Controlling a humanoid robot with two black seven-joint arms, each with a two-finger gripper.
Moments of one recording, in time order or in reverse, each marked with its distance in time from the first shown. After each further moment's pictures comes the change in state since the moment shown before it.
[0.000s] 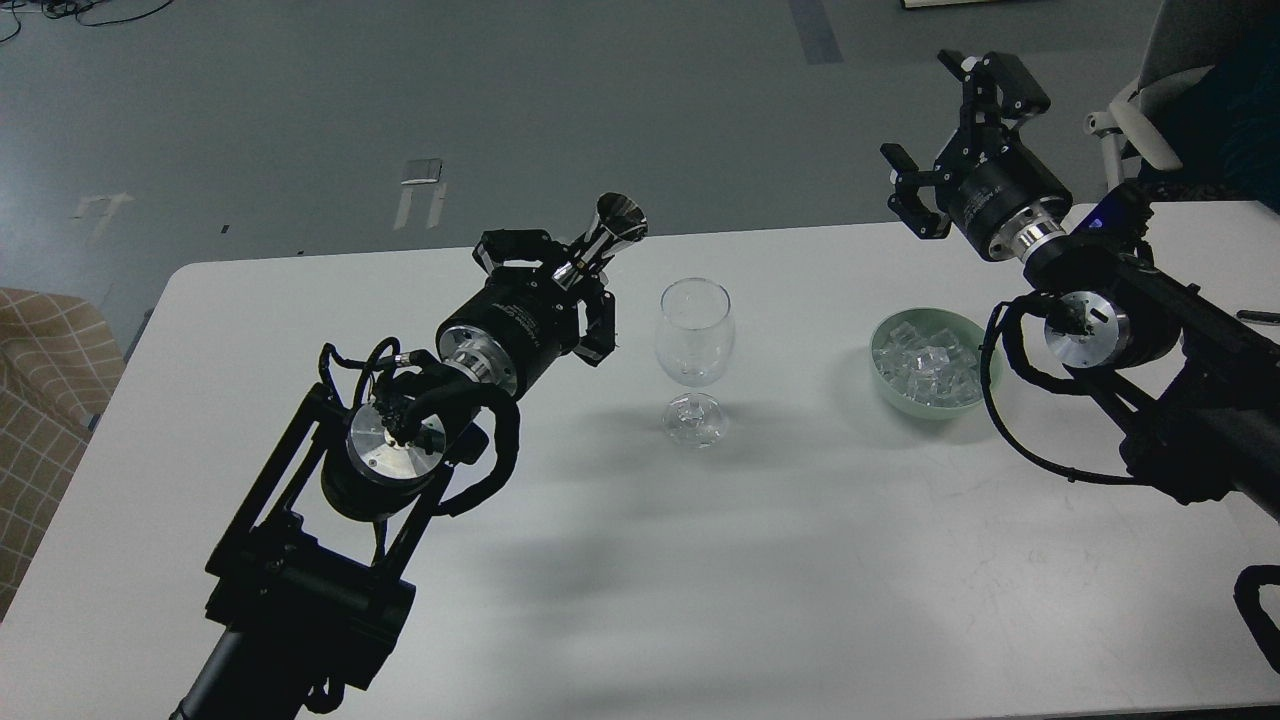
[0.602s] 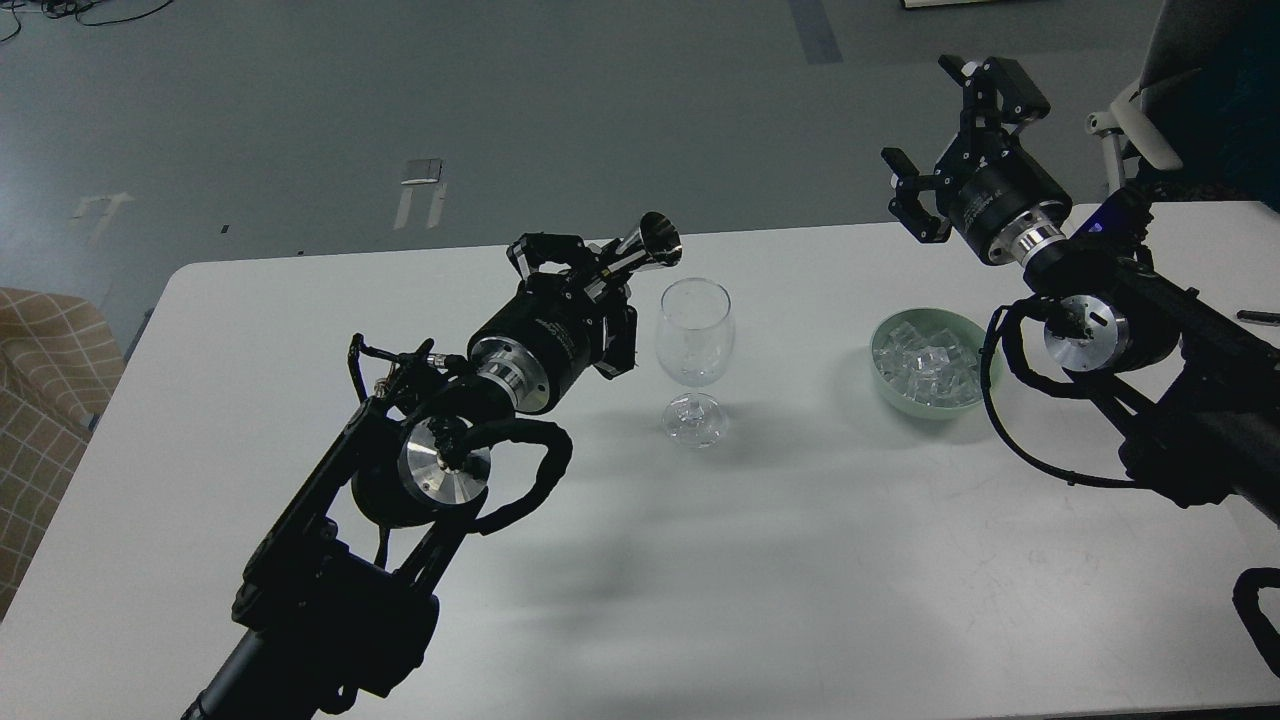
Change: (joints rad) left arm -0.020 0.000 0.090 0.002 0.168 -0.002 0.001; right arm -0.006 0.003 0.001 -0.002 0.000 0.000 0.002
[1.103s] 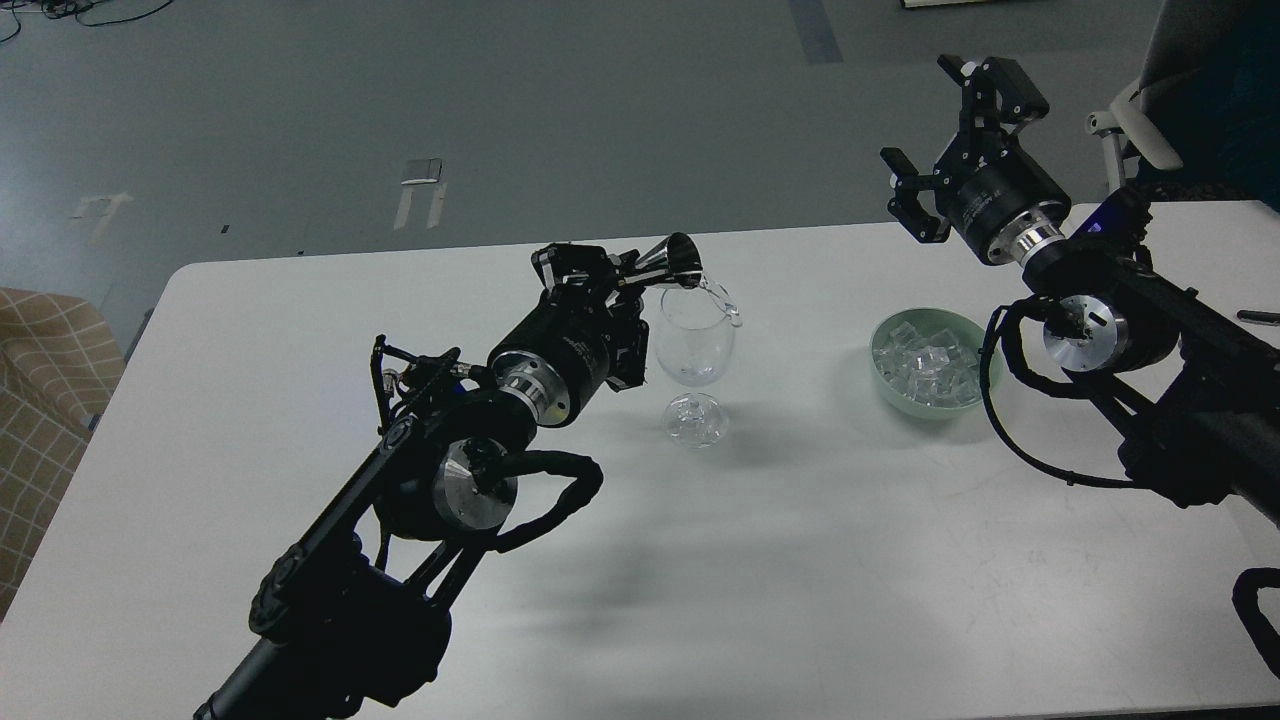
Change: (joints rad) left arm 0.002 0.000 0.069 0.003 0.128 0.000 0.002; right arm -0.003 0.000 0.000 0.000 0.000 0.000 0.001
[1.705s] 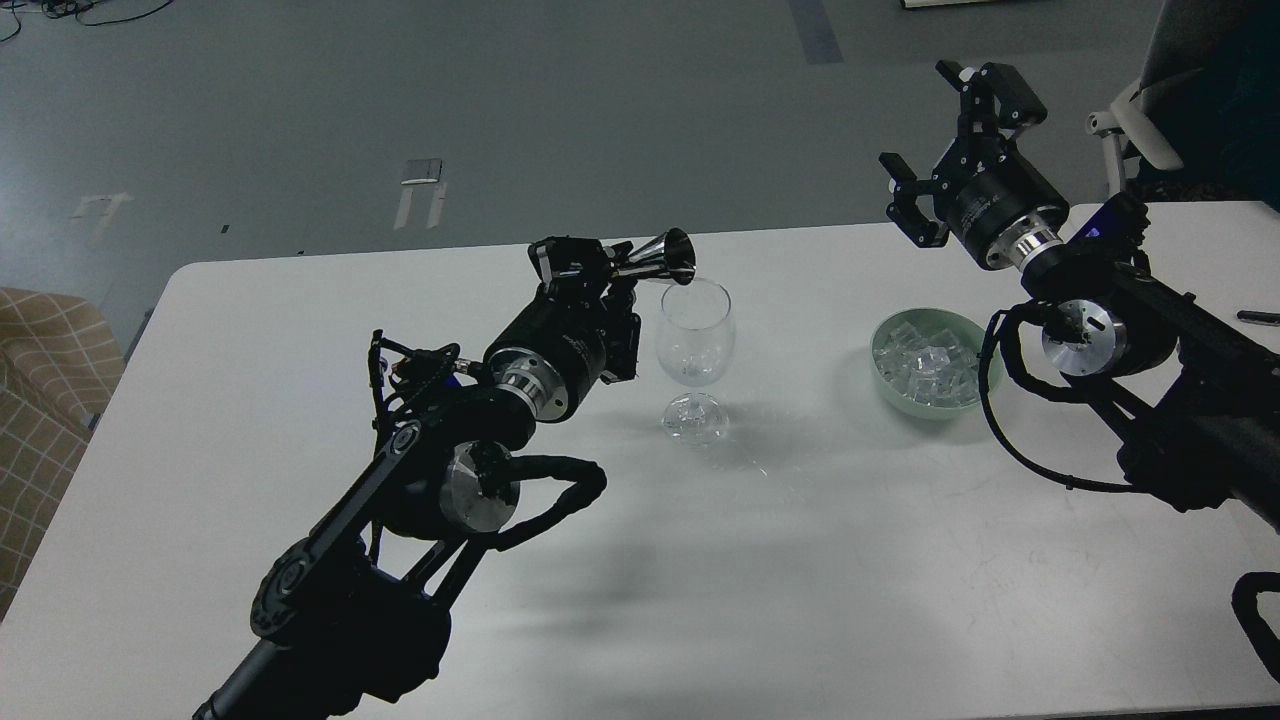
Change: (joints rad) left arm -0.003 0.000 0.005 0.003 0.096 -0.010 -0.001; right arm -0.006 0.002 0.000 0.003 0.000 0.000 0.000
